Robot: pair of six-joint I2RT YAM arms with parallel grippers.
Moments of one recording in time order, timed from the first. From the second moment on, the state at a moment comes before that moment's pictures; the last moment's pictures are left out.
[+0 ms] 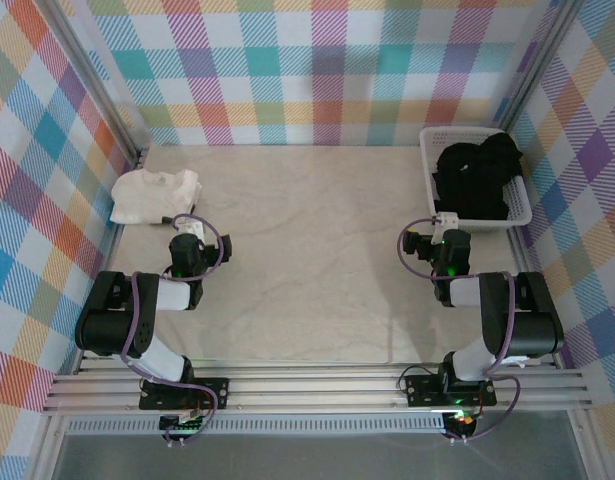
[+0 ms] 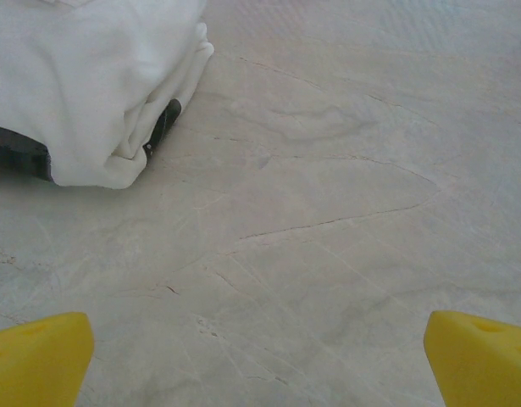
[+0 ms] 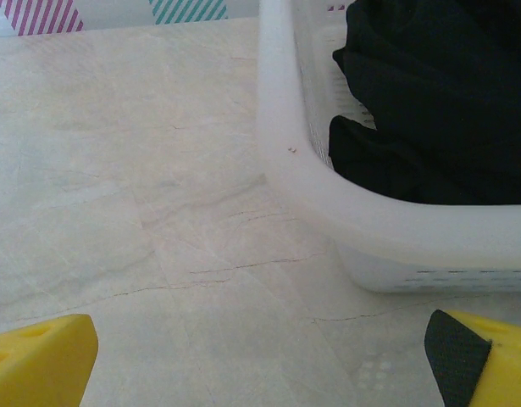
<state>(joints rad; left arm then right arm) -0.06 1.57 0.40 0.71 -0.12 -0.11 0.02 1.53 0.39 0.73 -0.01 0.07</state>
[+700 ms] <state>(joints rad) -0.06 1.00 0.51 0.18 -0.28 -0.37 0.02 1.01 0.42 0.36 0.12 0.26</state>
